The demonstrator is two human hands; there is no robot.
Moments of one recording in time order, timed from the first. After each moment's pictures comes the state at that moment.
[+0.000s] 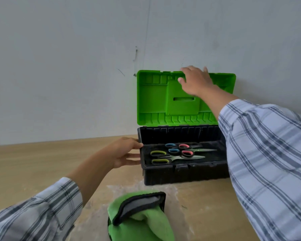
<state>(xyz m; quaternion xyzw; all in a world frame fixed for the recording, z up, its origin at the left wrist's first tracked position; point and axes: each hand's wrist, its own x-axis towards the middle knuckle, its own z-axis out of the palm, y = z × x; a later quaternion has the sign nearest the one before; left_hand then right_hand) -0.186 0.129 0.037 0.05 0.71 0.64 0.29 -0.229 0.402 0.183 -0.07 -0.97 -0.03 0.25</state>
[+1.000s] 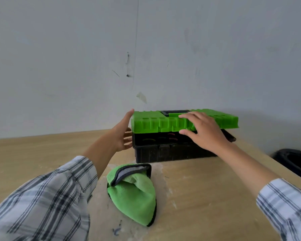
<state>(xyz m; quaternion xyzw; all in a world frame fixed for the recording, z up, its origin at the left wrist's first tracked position) -0.138 0.136 0.066 -0.05 0.66 0.70 0.25 -0.023 0.400 0.069 0.02 -0.97 0.04 0.25</state>
